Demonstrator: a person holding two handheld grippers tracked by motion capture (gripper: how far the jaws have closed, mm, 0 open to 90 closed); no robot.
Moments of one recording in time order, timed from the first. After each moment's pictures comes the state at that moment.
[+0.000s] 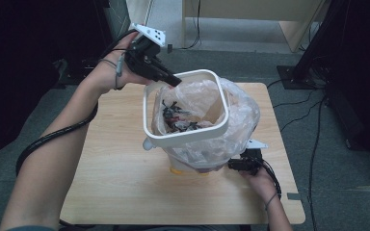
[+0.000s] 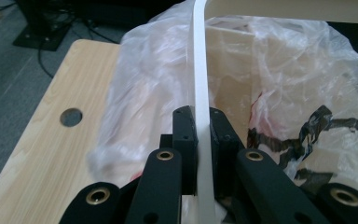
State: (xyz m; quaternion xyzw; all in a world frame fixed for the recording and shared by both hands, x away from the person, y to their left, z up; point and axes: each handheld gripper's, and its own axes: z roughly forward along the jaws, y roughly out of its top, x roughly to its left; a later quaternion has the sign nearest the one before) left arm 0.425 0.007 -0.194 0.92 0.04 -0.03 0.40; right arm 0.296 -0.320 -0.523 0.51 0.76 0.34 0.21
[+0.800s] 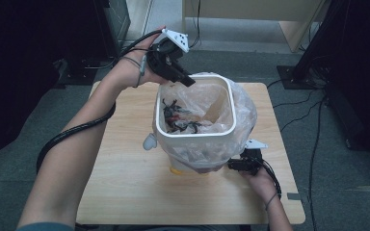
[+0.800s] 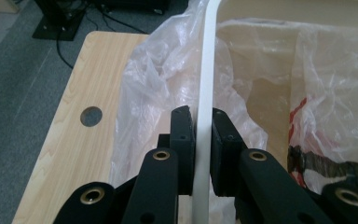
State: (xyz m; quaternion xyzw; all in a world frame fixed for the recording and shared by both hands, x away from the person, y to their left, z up) left arm 0.434 -0.030 -0.200 0.93 0.03 0.02 0.36; right arm 0.295 -0.320 -0.523 0.51 0.76 0.34 0.21
